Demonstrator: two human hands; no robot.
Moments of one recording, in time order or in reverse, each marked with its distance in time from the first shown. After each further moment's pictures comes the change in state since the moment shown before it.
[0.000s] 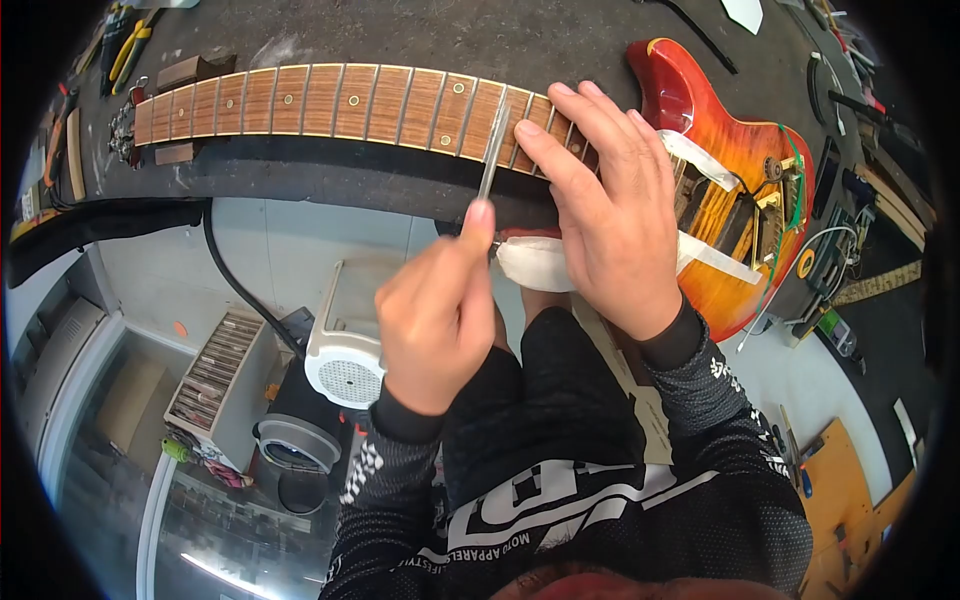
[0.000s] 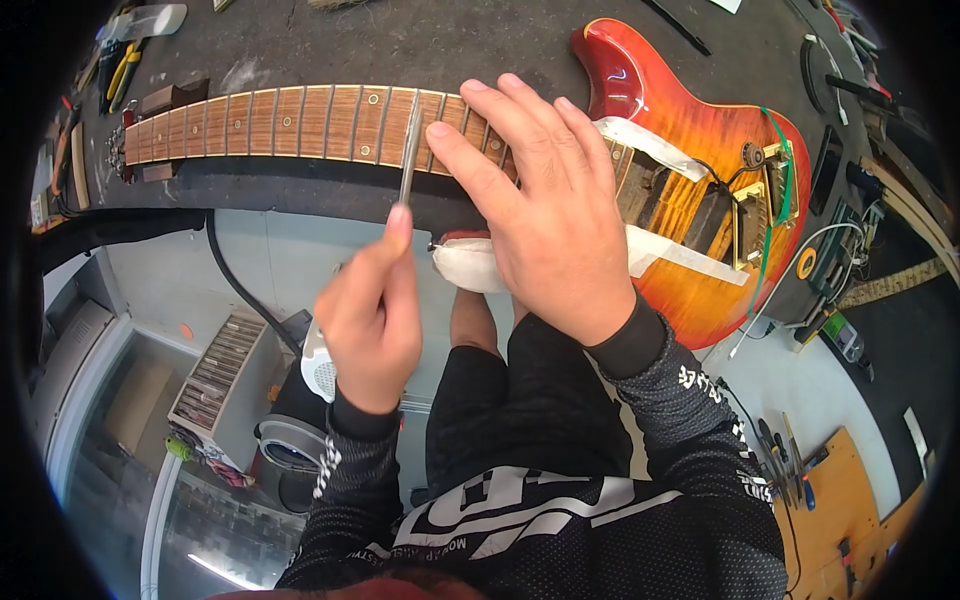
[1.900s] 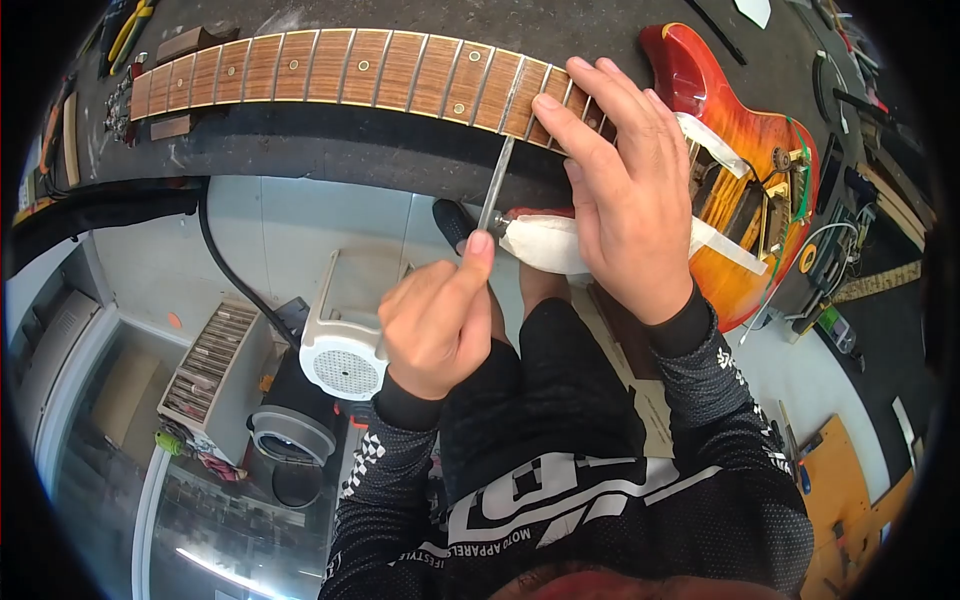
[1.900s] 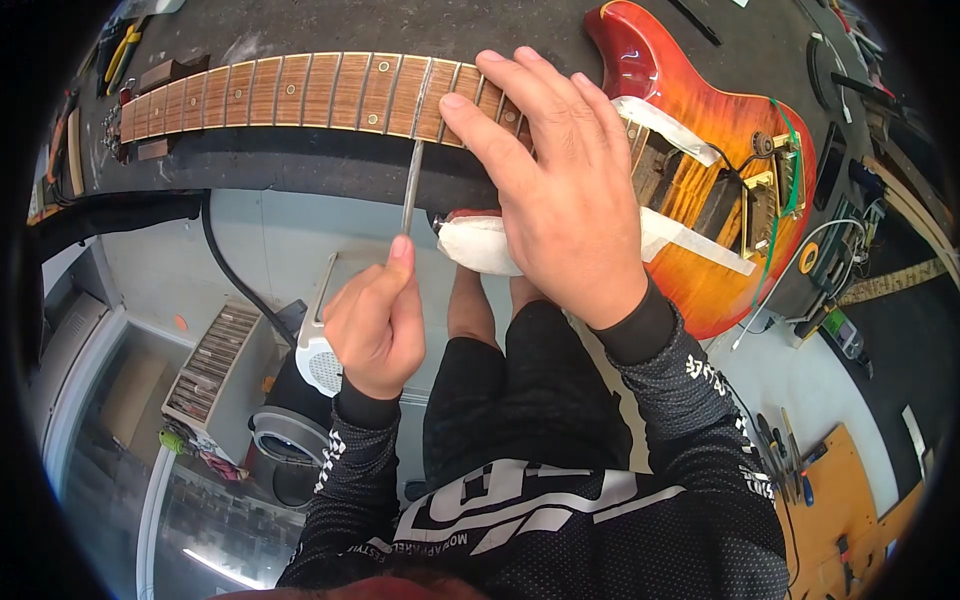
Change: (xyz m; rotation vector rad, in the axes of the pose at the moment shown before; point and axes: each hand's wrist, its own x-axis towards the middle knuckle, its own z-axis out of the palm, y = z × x) left_hand -0.041 -0.024 -0.004 0.055 0.044 0.174; right_hand -0.002 0.000 0.002 -0.009 0.025 -0.023
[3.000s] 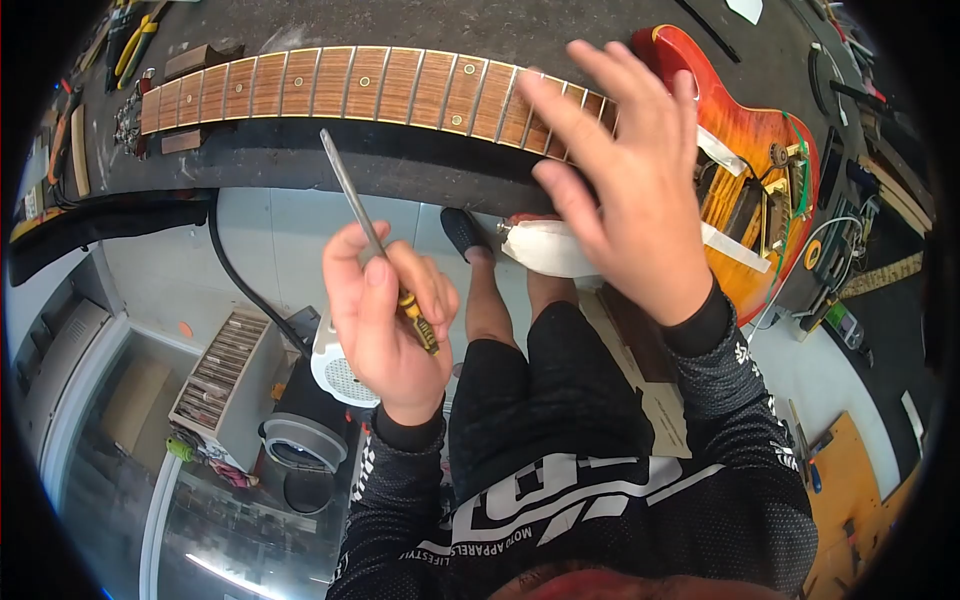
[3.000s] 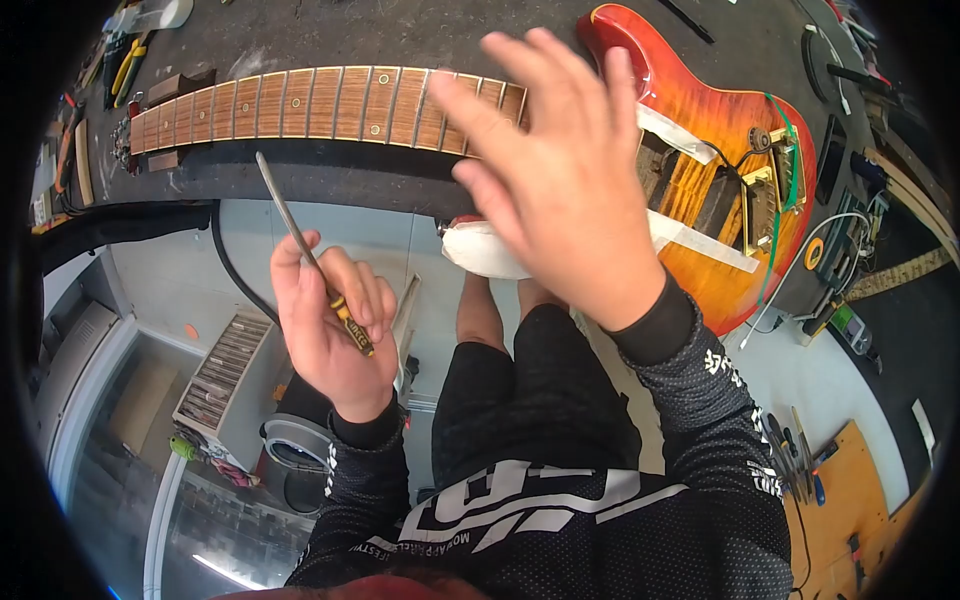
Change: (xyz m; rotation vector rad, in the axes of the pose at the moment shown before) left_hand 0.026 0.020 -0.012 -1.123 0.362 -0.617; right_hand 0.021 -0.010 -0.026 -0.011 -0.116 0.090
